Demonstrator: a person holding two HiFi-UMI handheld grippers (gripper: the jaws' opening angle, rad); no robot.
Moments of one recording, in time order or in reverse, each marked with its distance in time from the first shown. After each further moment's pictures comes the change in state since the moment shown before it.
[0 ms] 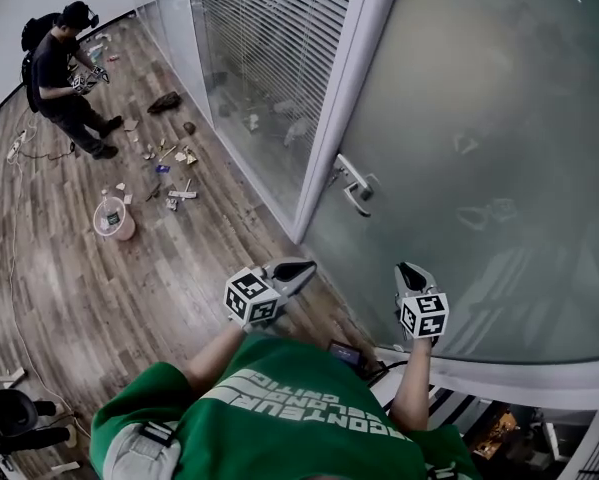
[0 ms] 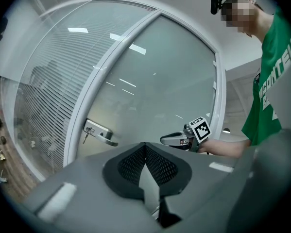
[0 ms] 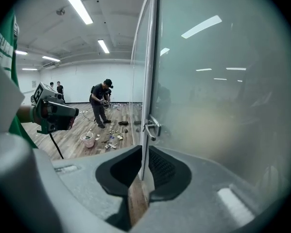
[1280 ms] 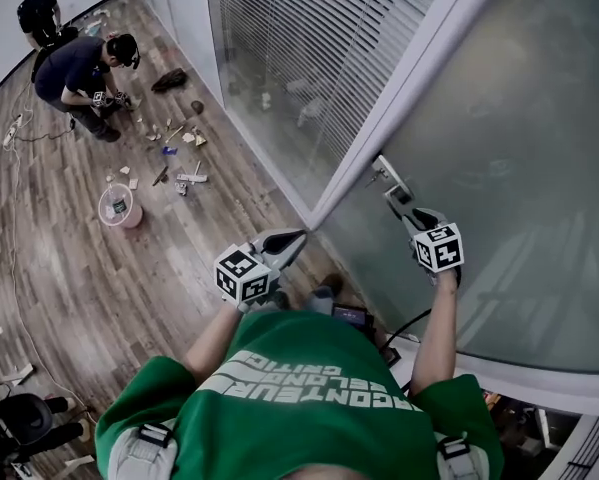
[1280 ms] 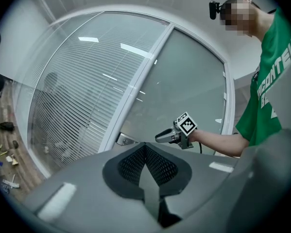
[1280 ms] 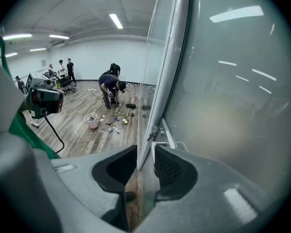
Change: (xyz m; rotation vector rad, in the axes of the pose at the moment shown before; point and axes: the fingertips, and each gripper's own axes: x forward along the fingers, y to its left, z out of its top) left arm -0.079 0.129 0.051 -0.019 -0.079 0.092; right arm 0.152 0.015 0.089 -0.194 0.246 0.081
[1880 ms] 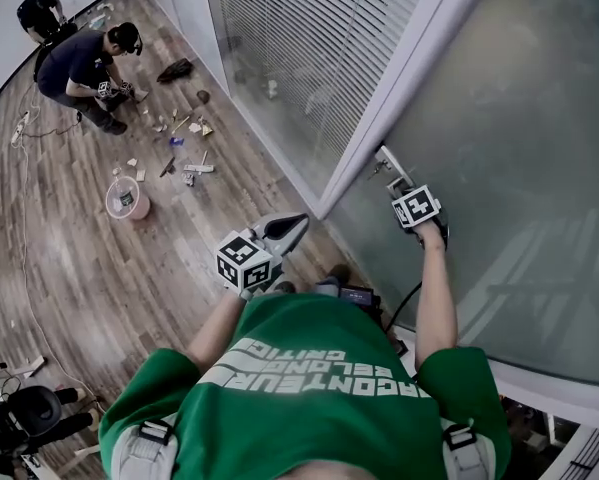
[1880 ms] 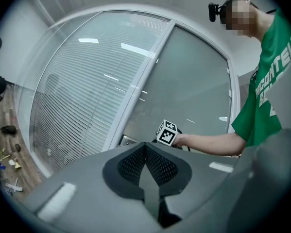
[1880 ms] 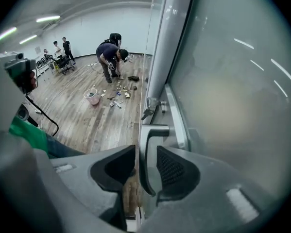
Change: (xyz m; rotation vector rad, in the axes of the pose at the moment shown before) left arm 0.023 0.014 0.010 0.020 0.003 0.036; right arm 0.109 -0.020 -0.039 -0.041 0.344 0.041
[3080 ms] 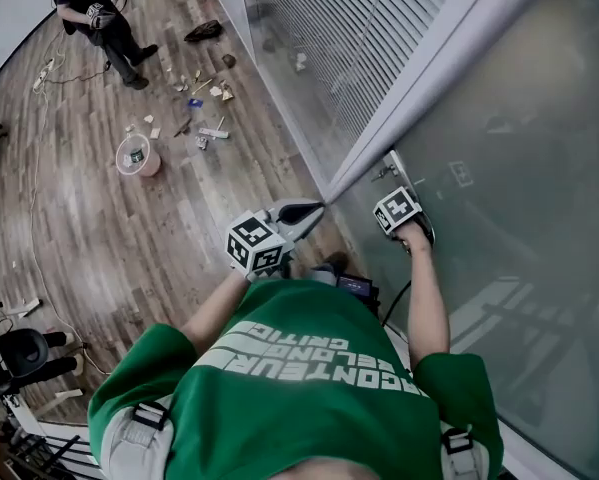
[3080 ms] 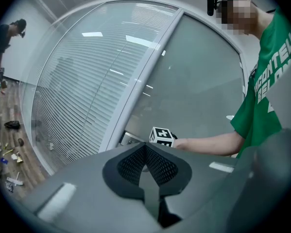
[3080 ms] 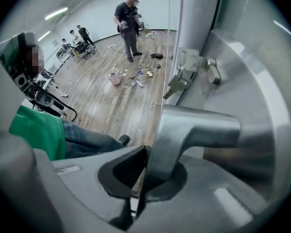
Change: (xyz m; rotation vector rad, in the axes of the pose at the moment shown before) left arm 0.070 0.007 -0.007 -0.040 0.059 0.064; right arm 0.064 0.045 -0.022 -0.156 0.247 0.279
